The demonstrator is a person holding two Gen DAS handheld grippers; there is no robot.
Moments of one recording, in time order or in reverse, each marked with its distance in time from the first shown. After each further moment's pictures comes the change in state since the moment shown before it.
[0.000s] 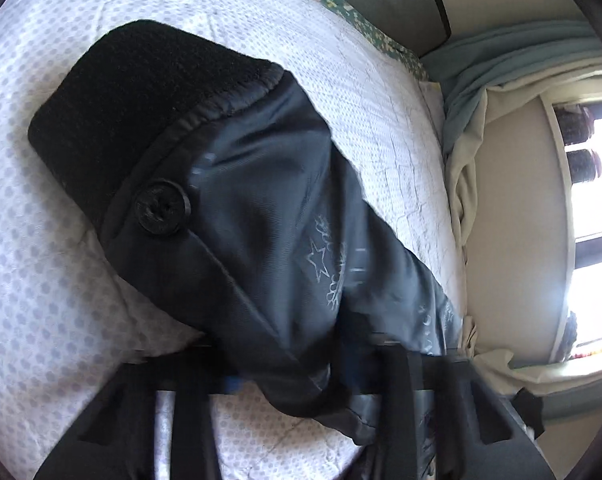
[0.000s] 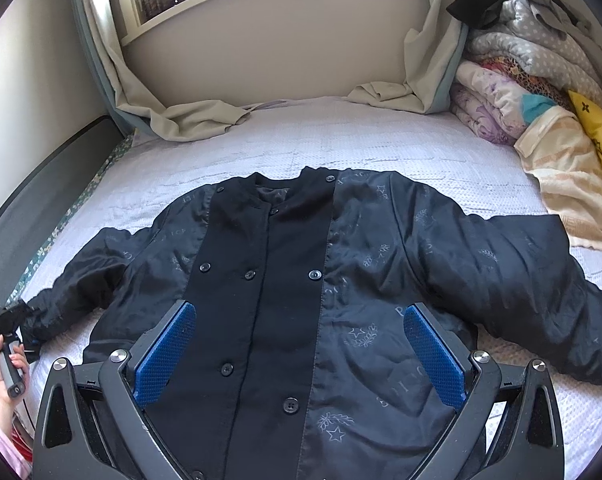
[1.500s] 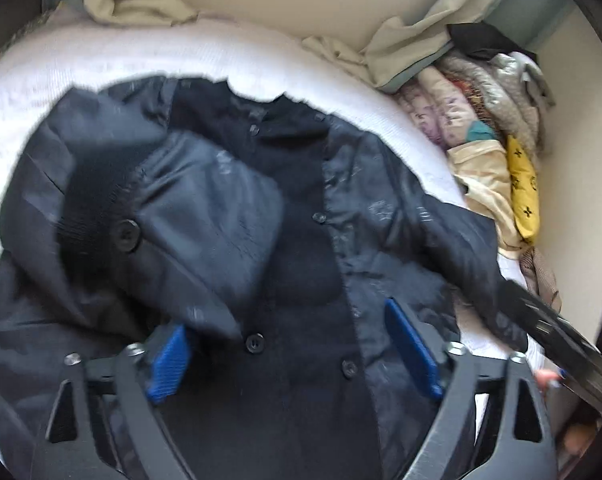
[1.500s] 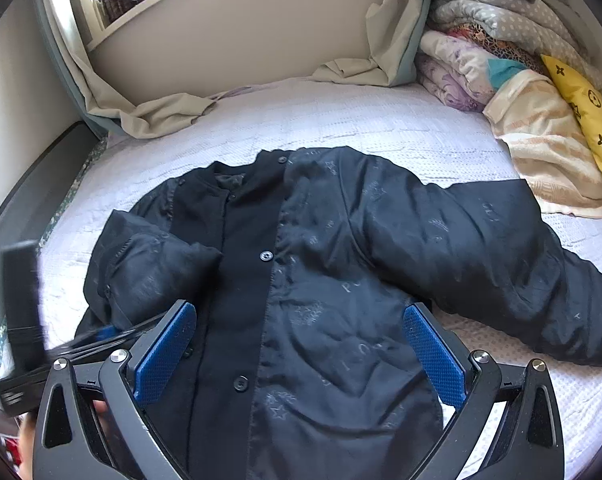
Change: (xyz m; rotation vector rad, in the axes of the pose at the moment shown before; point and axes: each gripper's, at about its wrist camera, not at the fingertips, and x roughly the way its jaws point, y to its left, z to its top) left arm 0.032 -0.249 -0.363 1.081 0.363 -0.092; right arm -0.007 -0.050 -0.003 0.079 0.079 -0.047
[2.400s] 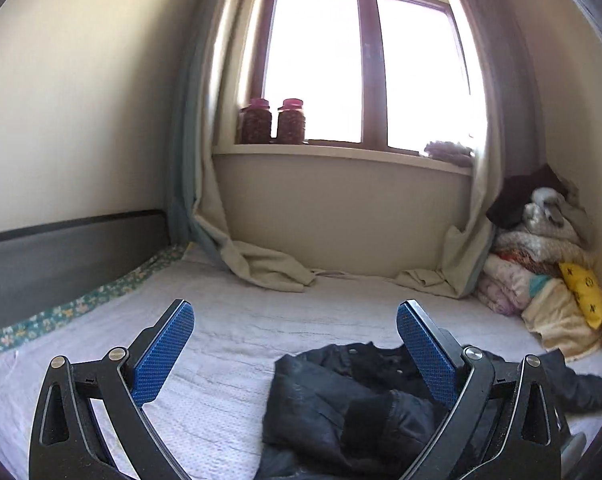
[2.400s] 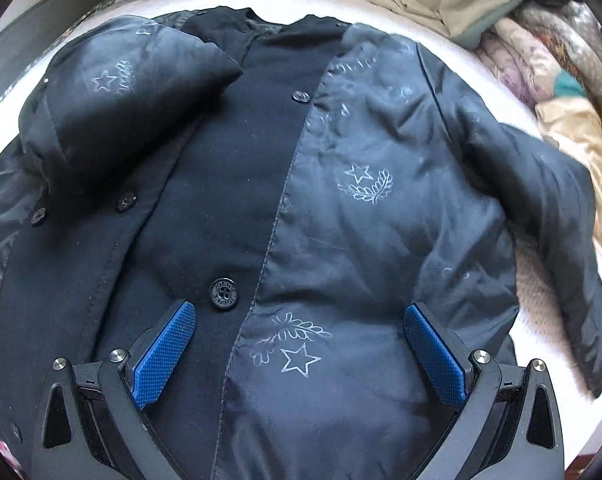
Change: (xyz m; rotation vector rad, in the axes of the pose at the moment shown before) left arm -0.213 0.049 -0.015 0.126 -0.878 0.404; right arm 0.102 0.047 -0.086 -0.313 0.267 -0.175
